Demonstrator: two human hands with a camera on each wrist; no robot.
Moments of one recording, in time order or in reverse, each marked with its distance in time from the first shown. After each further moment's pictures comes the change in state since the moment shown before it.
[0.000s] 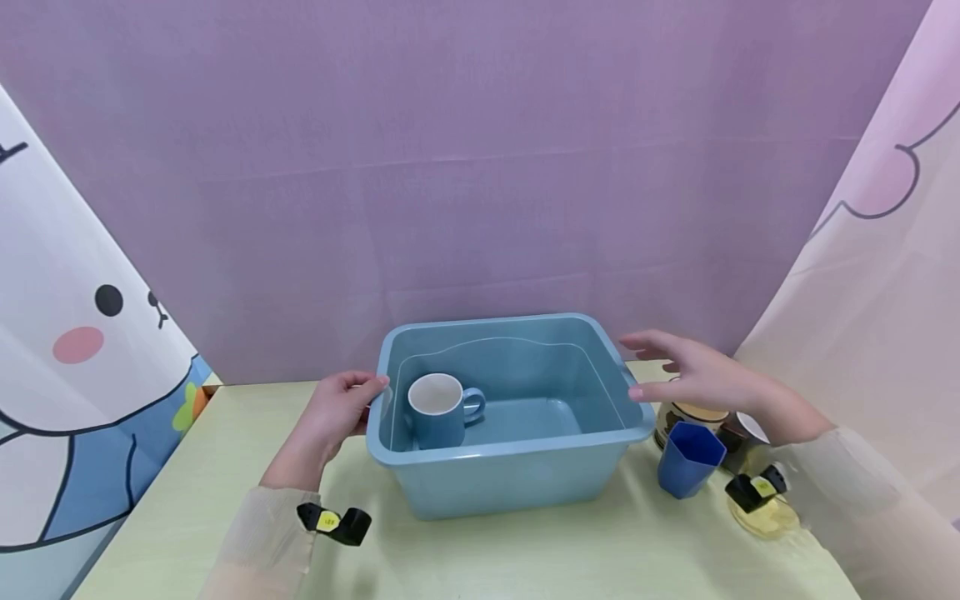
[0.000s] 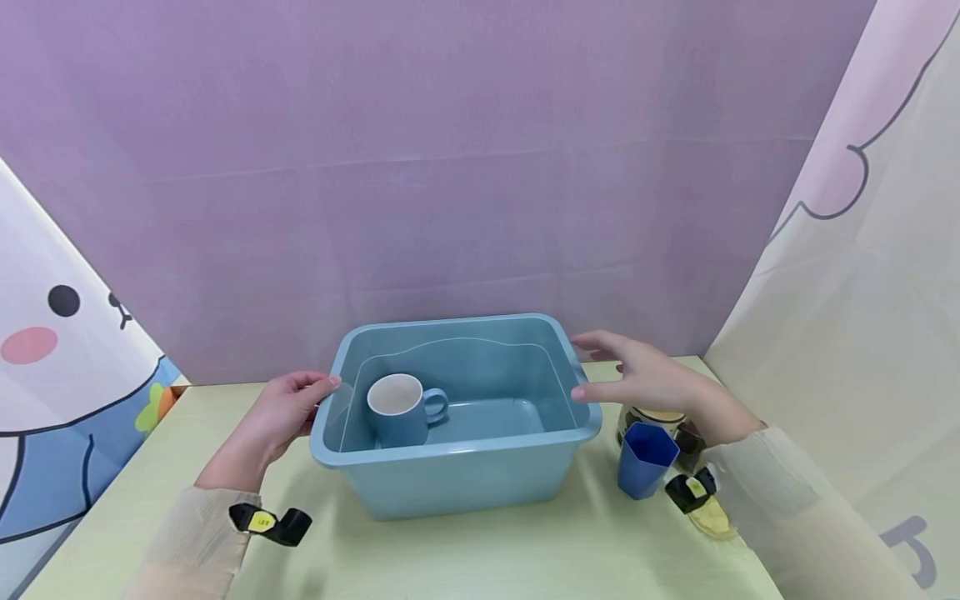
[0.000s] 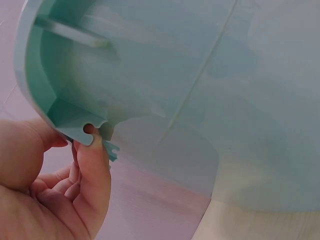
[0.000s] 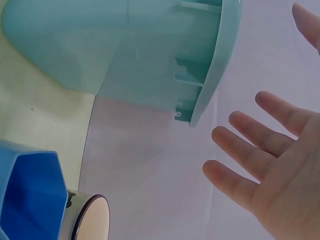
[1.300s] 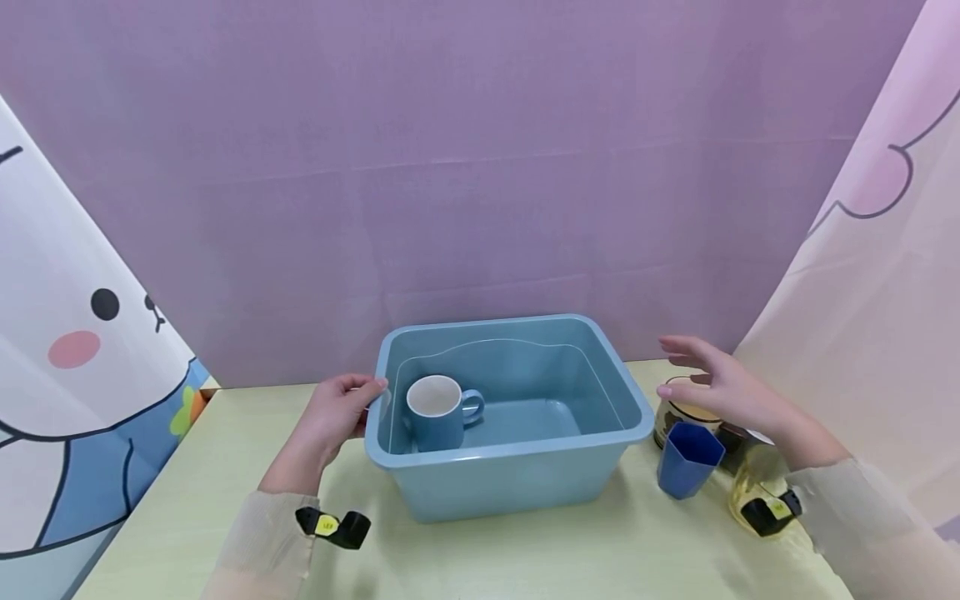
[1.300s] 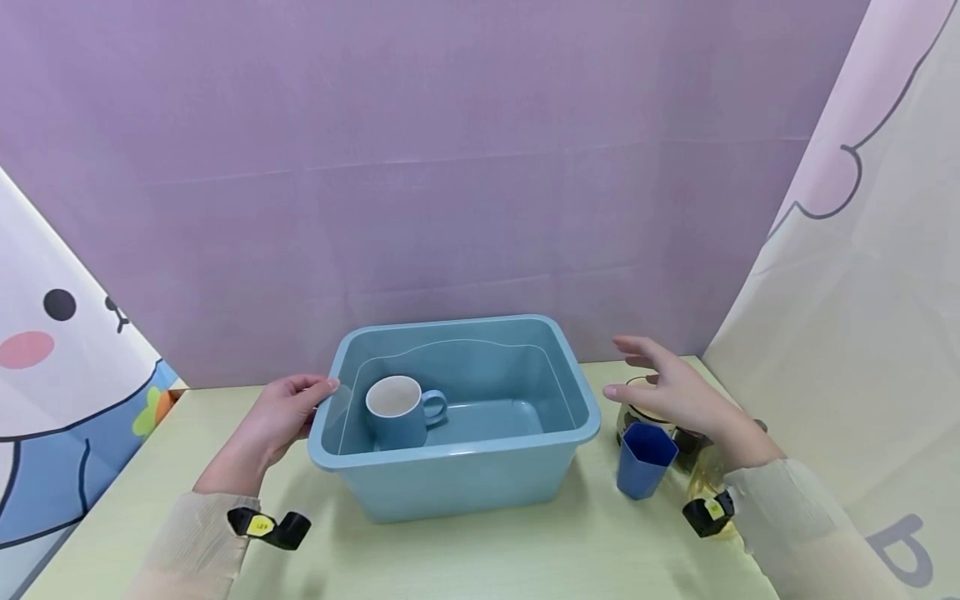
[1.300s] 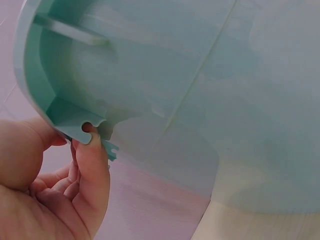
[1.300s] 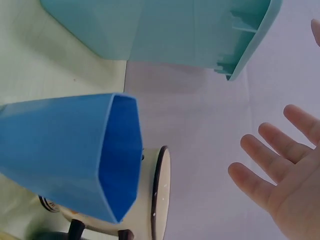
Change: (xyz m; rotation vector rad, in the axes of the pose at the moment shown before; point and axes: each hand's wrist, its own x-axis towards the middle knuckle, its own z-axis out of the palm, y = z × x) left_hand -0.001 -0.001 0.000 -0.020 -0.001 0.004; right_hand -0.029 0.036 0.008 0.114 0.139 0.116
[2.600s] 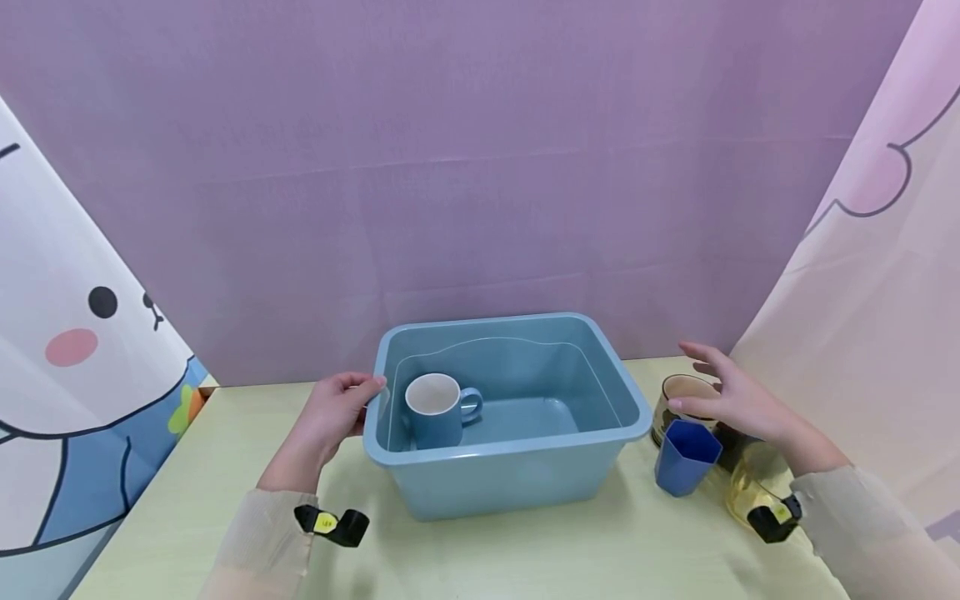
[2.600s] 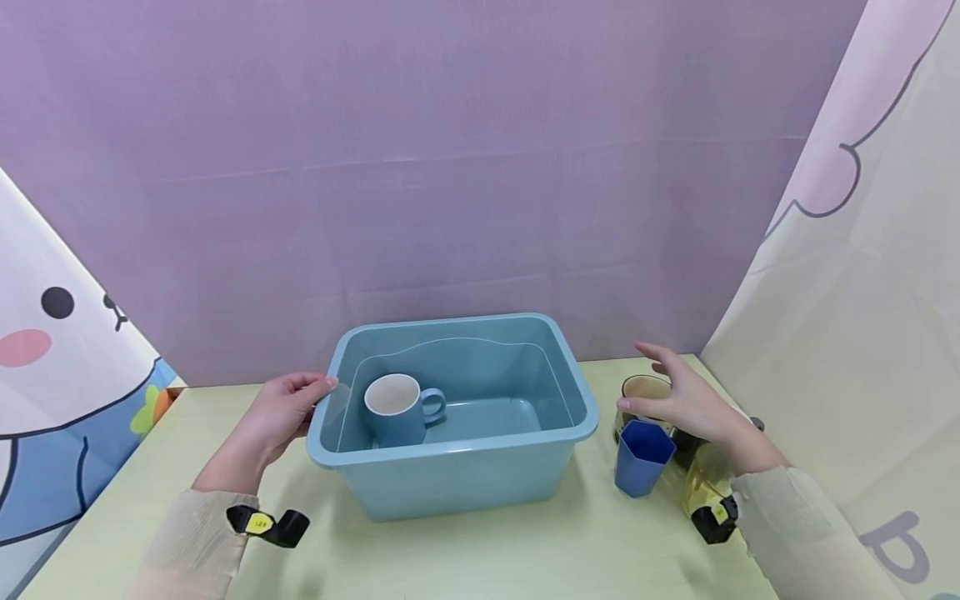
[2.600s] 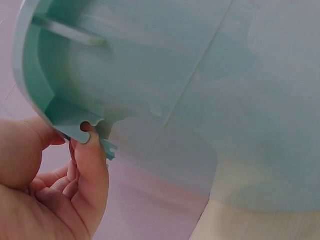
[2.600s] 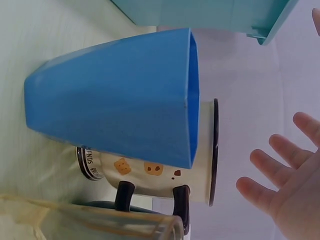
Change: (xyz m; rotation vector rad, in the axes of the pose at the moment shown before) left_hand 0.001 -0.001 0.001 0.002 0.003 -0.005; right_hand -0.008 0.041 0.003 0.021 0.027 0.034
